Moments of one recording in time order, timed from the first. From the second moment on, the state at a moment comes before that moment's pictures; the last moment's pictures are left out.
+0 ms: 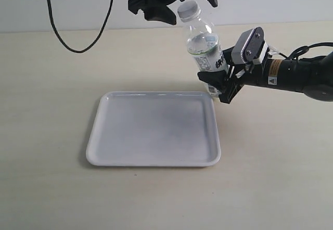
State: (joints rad) left arm -0.62 2.13 -2.00 -0.37 0.85 -0.34; right arm -0.09 2.22 -1.01 -1.09 -1.01 0.23
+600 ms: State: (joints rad) left arm -0.62 2.13 -2.00 -0.56 0.78 0.02; right arm -0.09 2.22 -1.01 -1.09 -1.01 0.24
